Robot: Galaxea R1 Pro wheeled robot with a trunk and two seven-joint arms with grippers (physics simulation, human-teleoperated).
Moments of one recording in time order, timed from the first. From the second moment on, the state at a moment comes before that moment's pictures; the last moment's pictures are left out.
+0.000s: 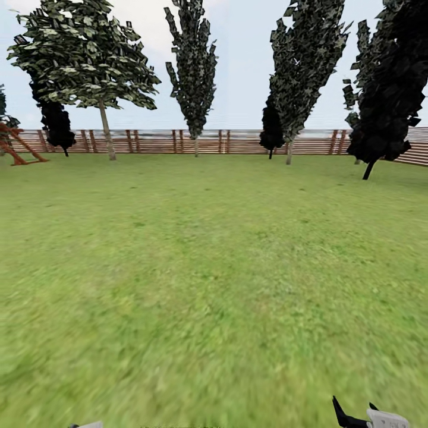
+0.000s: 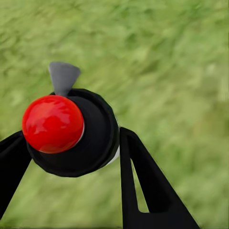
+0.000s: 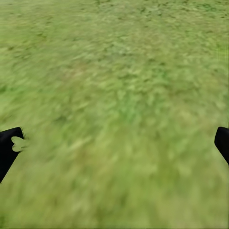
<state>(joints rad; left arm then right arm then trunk) -0.25 0.11 0.40 -0.24 -0.23 -0.45 0.09 -0.30 0.03 -1.36 -0.65 0.73 -0.59 0.66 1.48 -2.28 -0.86</state>
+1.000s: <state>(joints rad) -0.25 0.11 0.40 -0.23 -0.23 -0.45 0.09 -0.30 0.03 -1.36 -0.65 0.73 -0.59 0.66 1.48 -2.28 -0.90</state>
